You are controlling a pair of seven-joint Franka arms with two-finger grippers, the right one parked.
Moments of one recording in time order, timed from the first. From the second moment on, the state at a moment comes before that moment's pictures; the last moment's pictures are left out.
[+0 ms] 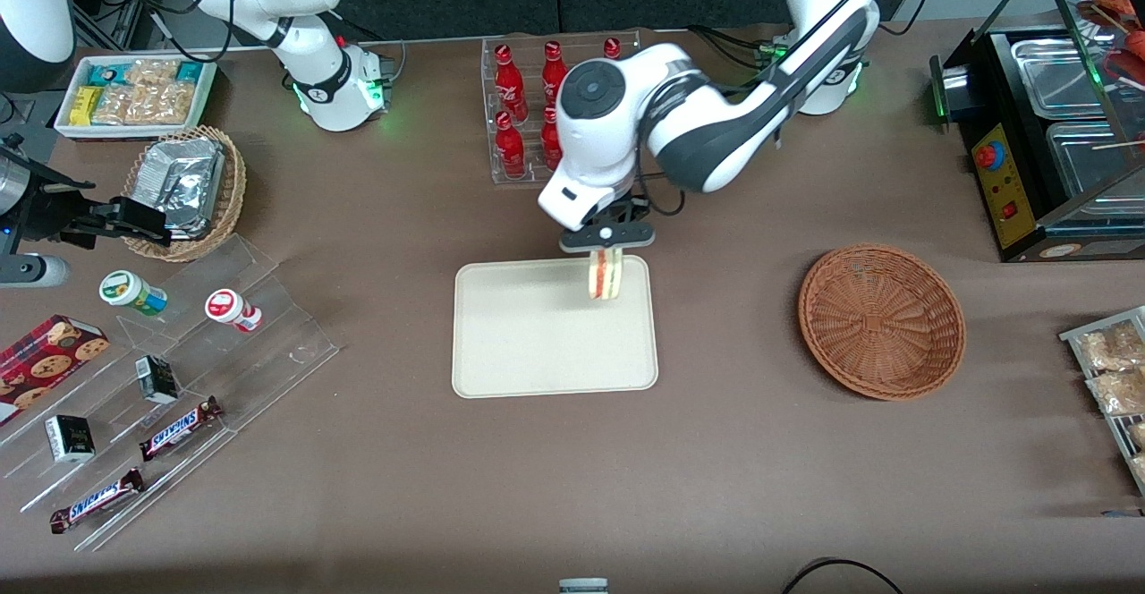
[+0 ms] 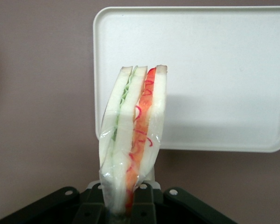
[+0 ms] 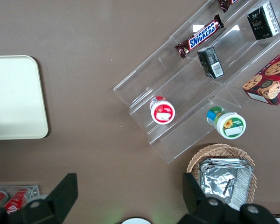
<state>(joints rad) -0.17 0.58 -0.83 -1.57 0.46 1.89 -1.15</state>
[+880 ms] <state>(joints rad) -0.39 0.81 -0.61 -1.44 0.55 2.02 -1.24</state>
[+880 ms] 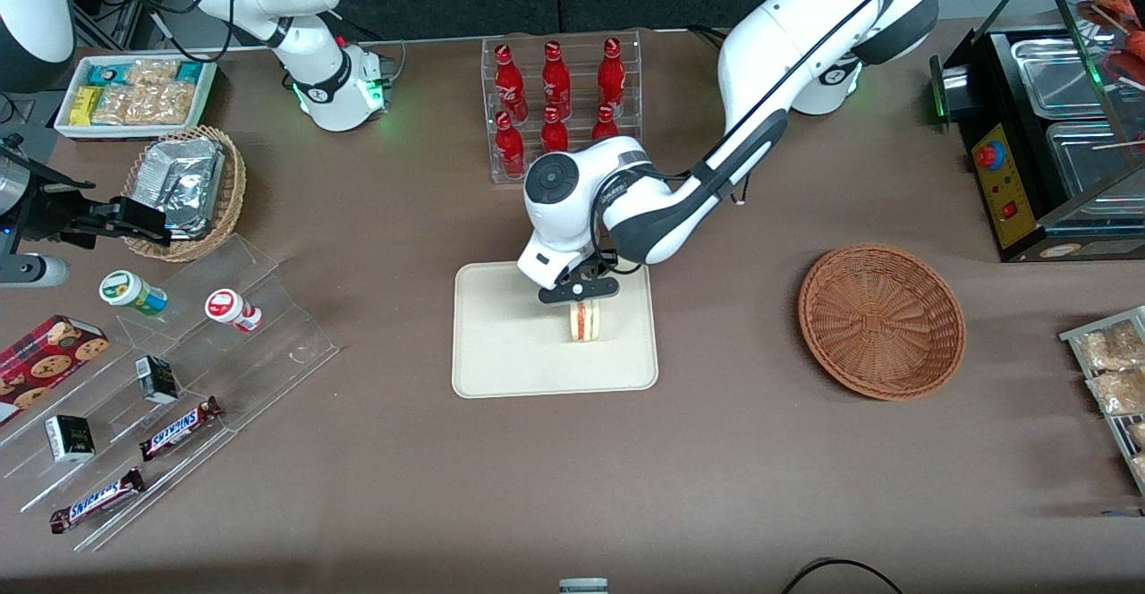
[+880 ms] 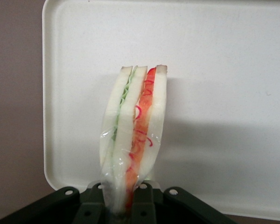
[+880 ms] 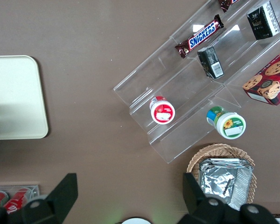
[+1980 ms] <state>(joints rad) -0.42 0.86 -0.58 -1.42 0.57 2.06 -1.24</state>
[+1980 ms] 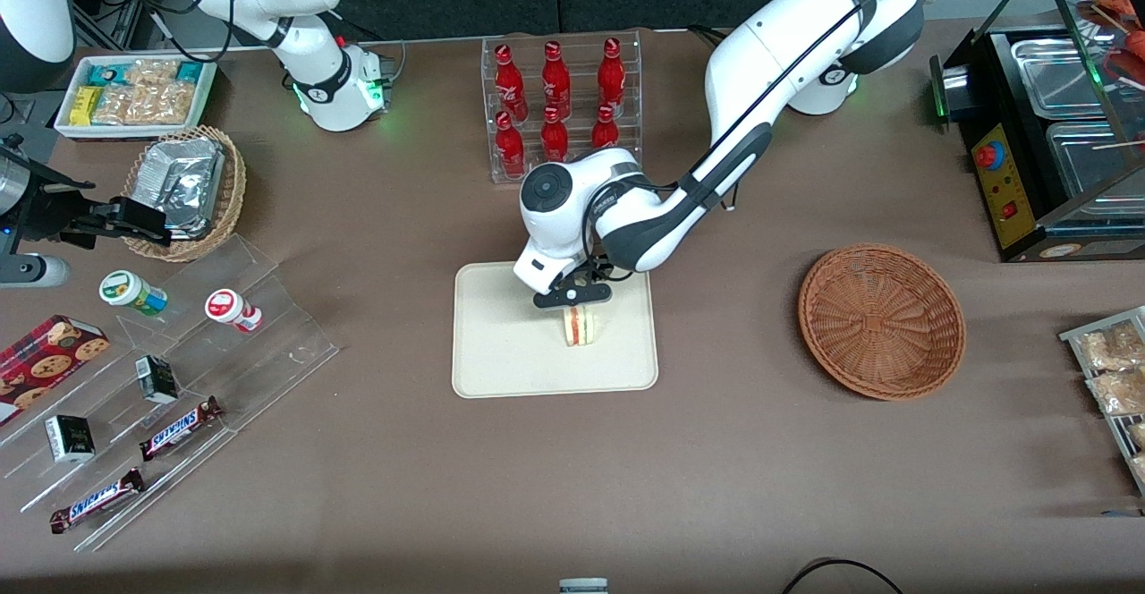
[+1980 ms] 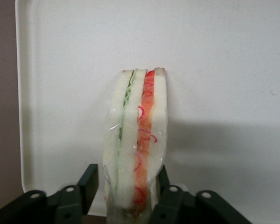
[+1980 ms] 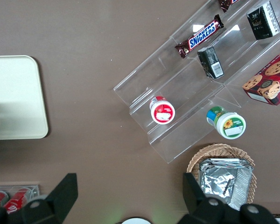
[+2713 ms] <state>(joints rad) -0.40 0.66 -0.58 -1.27 0.50 1.73 -1.33</state>
